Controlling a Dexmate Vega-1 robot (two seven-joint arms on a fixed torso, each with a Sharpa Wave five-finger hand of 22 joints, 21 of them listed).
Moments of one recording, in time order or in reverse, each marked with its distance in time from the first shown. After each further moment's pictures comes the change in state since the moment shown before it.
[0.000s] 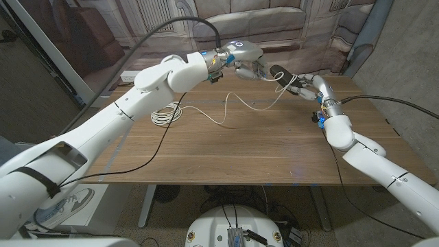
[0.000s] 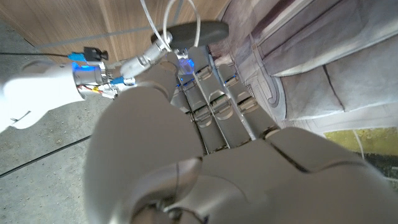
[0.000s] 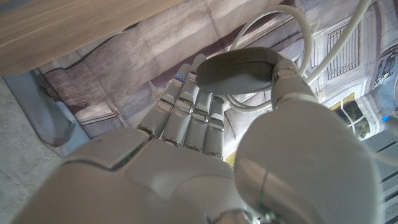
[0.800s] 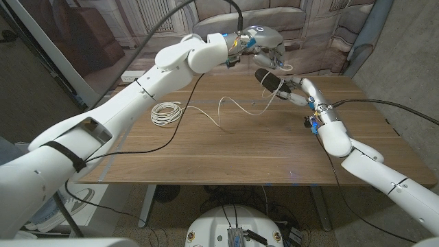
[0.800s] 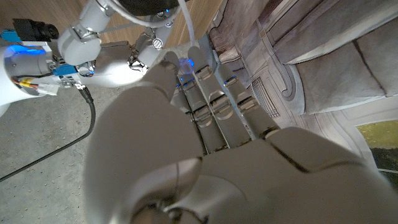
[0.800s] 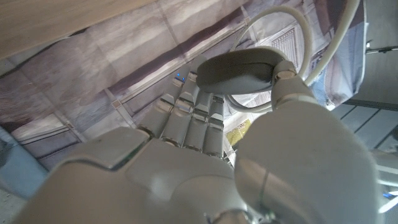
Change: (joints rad) left arm -0.184 -0.155 0.106 0.163 0.033 -0.013 -0.075; left_hand 0.000 0.000 0.000 0.000 -0.004 0.000 0.000 -0.004 0.000 0.000 0.000 0.000 0.009 0.001 -0.002 0.000 0.000 0.000 0.000 0.000 0.000; right arm -0.028 -0.018 -0.029 -0.016 -0.027 0.213 0.016; right_hand -0.009 0.009 -0.002 0.000 -0.001 0.000 0.000 0.003 0.000 0.000 0.000 0.000 0.000 0.002 0.002 0.000 0.000 0.000 0.000 0.004 0.000
